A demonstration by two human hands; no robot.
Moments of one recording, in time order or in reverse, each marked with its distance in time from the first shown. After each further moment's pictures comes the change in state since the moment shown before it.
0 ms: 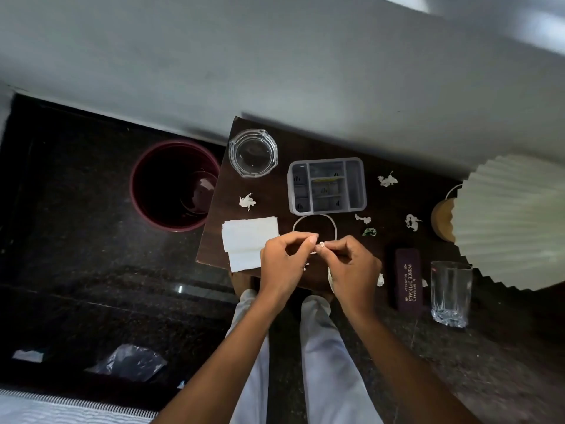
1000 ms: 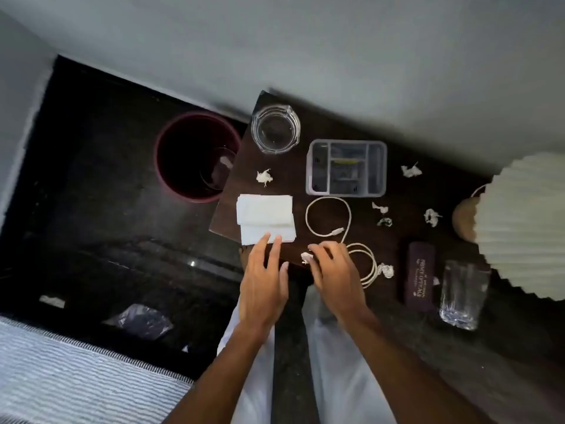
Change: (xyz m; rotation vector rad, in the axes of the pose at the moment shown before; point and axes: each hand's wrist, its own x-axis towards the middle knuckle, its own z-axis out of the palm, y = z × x) left_hand -0.057 -0.083 -0.019 0.864 0.201 0.193; right_hand -0.029 0.052 0.022 -0.530 -0.309 -0.509
